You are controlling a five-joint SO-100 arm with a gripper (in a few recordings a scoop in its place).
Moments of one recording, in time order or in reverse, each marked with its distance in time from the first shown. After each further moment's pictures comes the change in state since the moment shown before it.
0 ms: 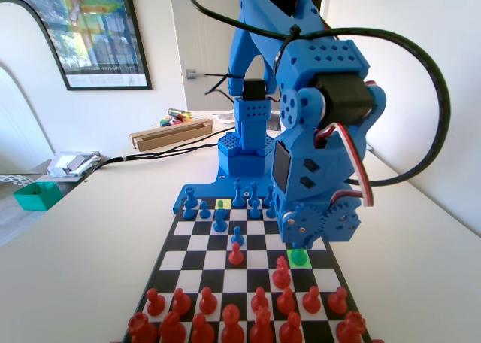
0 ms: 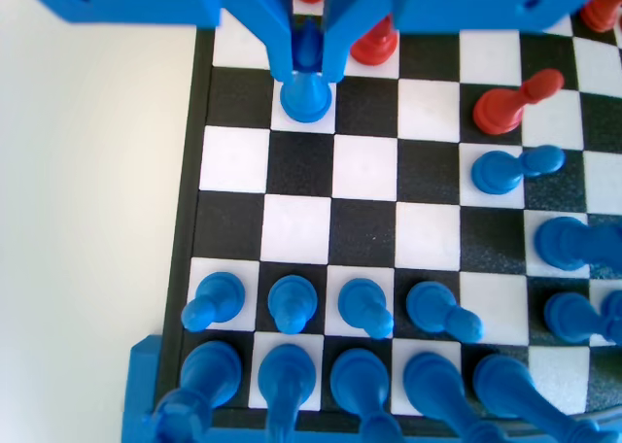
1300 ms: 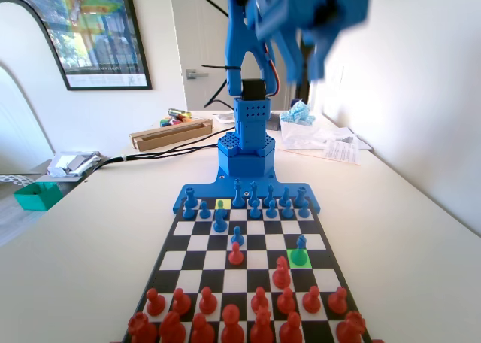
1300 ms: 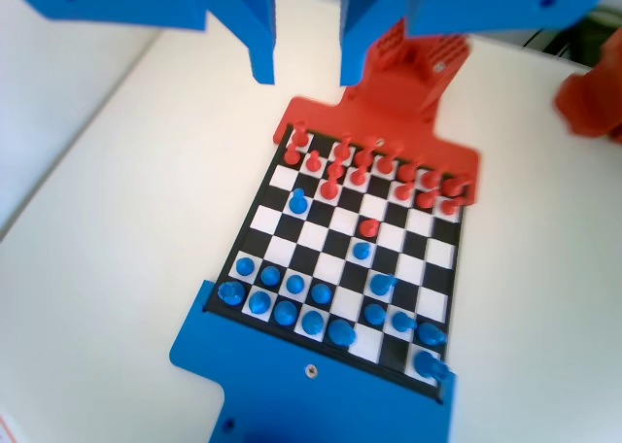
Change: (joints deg) arm 2.3 44.1 -13.8 41.1 -18.0
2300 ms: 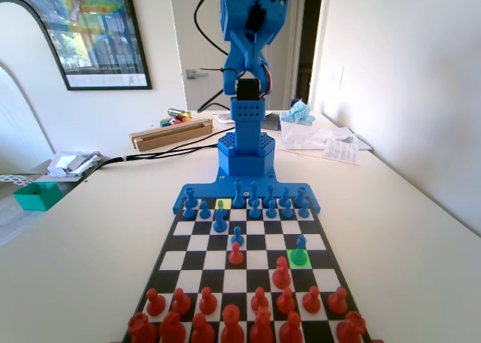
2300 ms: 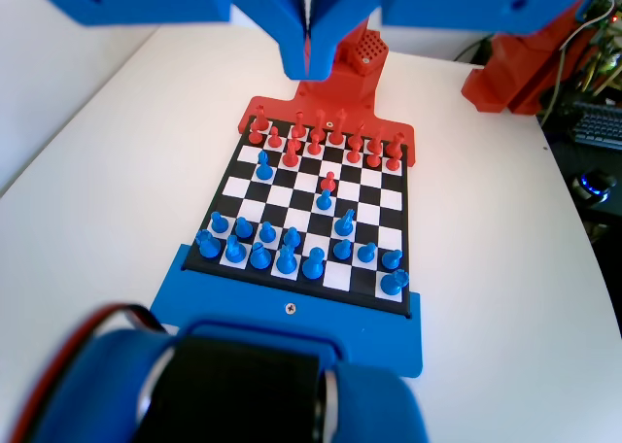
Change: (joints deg) arm 10.5 41.0 29.7 2.9 -3.1
